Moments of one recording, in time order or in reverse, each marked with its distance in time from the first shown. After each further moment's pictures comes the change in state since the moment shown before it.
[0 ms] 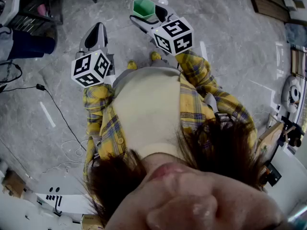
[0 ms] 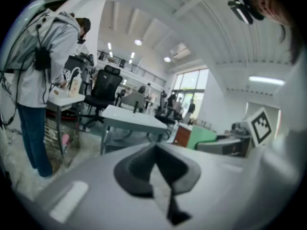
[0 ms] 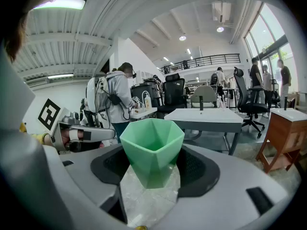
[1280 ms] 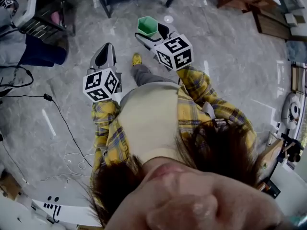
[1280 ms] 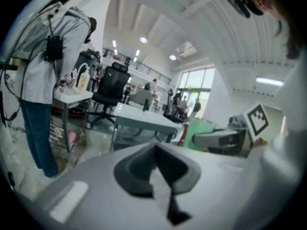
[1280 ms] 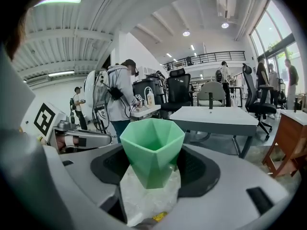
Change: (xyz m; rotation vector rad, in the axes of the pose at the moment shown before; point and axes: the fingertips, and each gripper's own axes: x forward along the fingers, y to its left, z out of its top) left arm 0.012 0.083 0.000 -0.034 0.030 0.051; right arm 0.091 0.015 0.022 -0.015 0.039 0.040
